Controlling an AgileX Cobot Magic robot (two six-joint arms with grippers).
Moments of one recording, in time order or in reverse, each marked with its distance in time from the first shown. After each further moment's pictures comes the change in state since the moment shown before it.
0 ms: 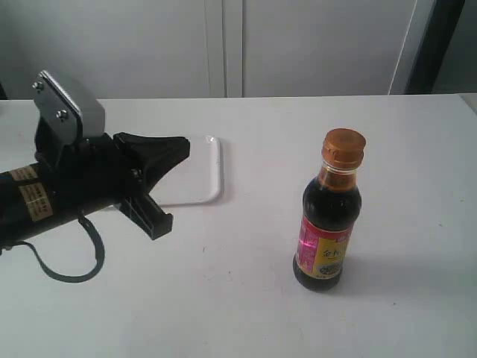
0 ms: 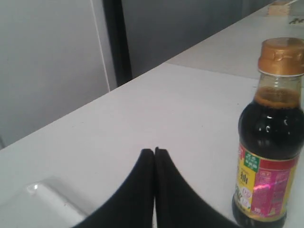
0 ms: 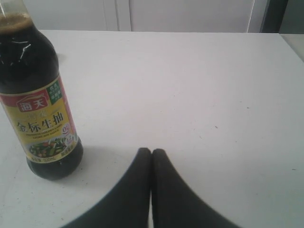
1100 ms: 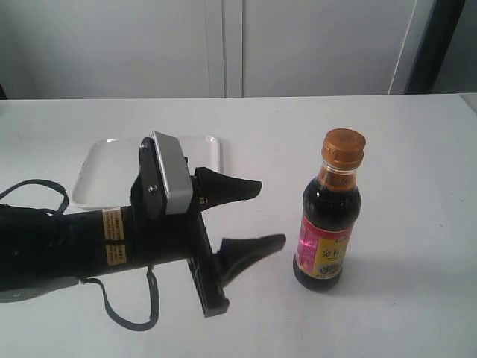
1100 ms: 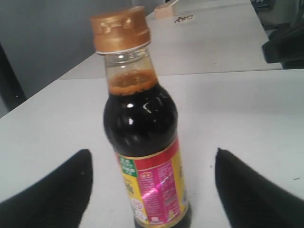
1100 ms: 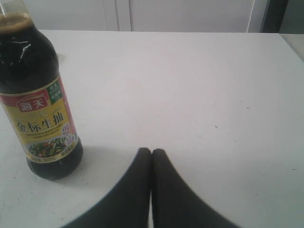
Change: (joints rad) left arm -0.130 0.289 -0.082 0.210 -0.264 0.072; right arm 0.000 0.000 0.000 0.000 0.000 0.000
